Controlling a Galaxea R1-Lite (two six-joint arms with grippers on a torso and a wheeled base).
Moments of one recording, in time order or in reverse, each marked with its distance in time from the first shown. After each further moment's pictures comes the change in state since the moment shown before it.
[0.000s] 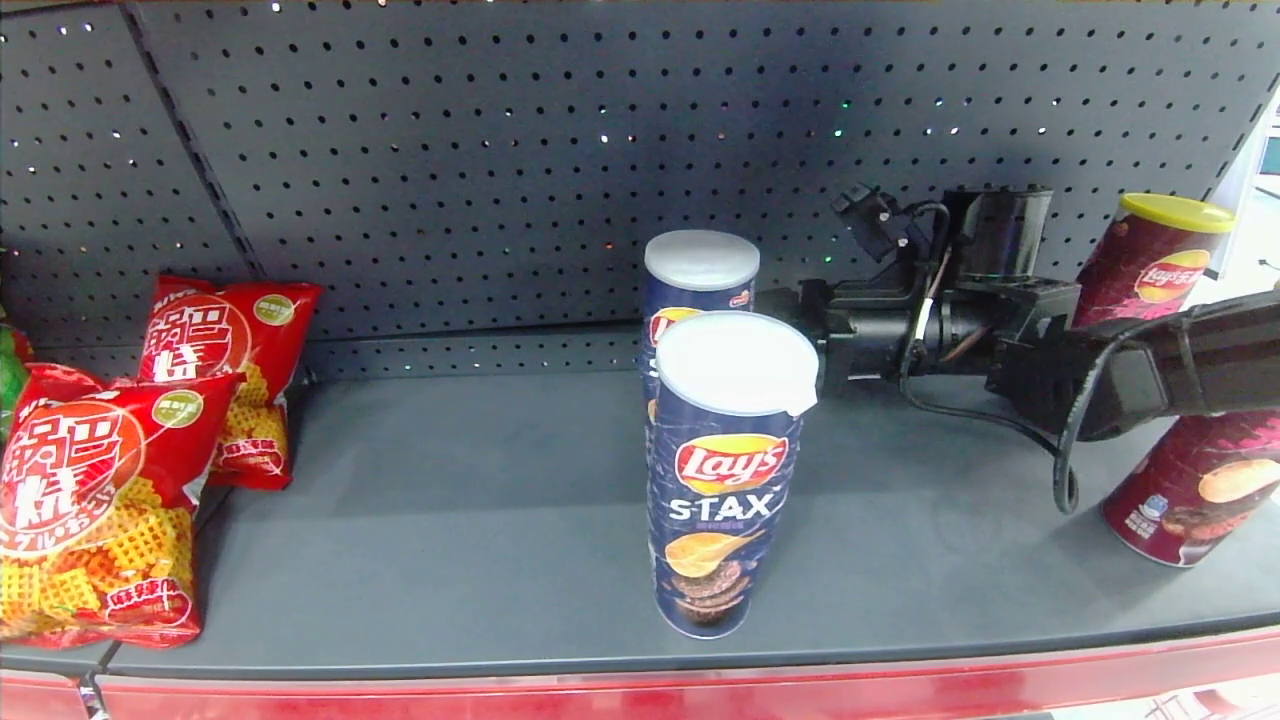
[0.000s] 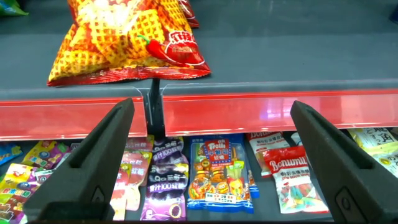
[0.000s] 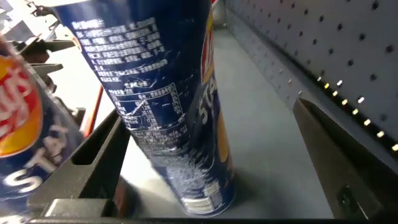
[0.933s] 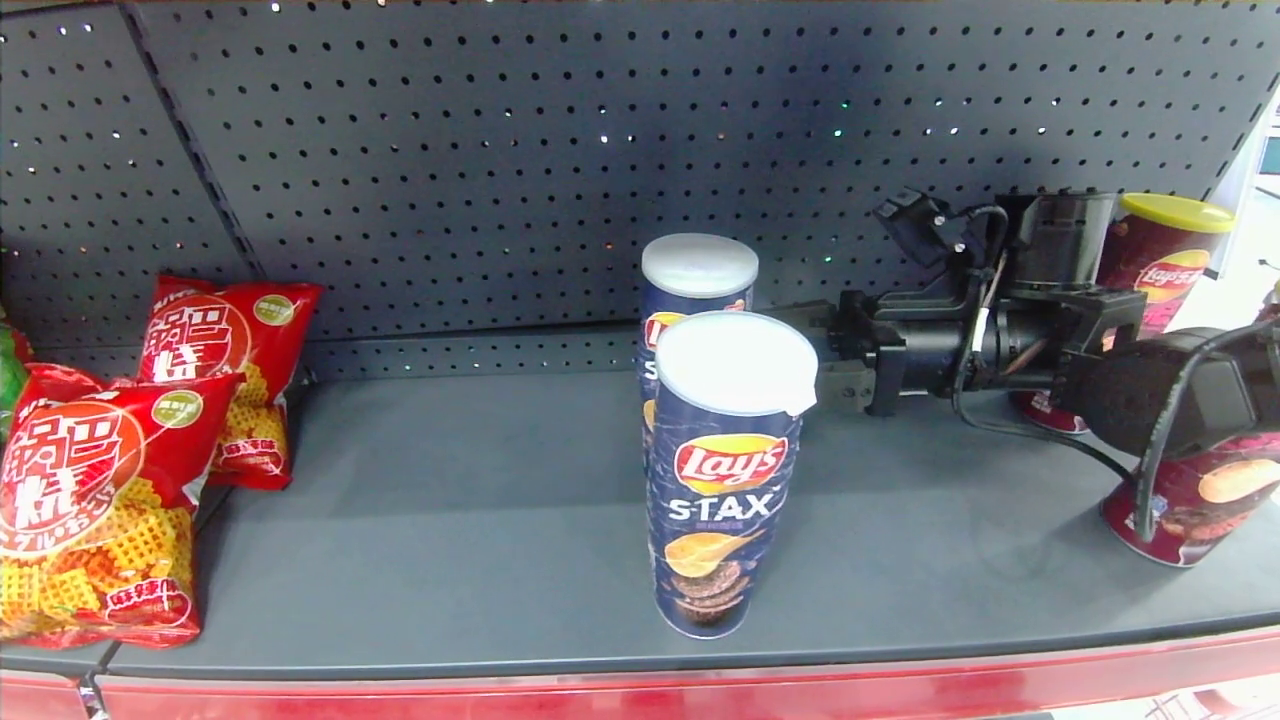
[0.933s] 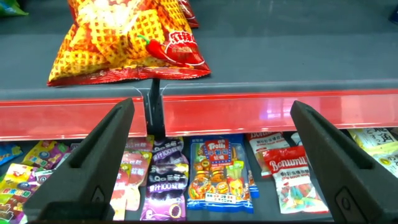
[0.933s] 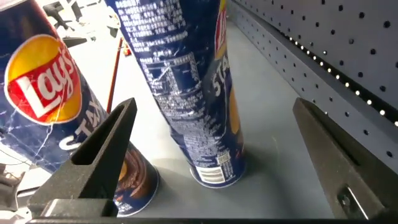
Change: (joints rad) left arm 0.000 0.000 0.000 0.000 0.000 0.000; right arm -0.031 -0.098 0.116 0.027 0.019 -0.001
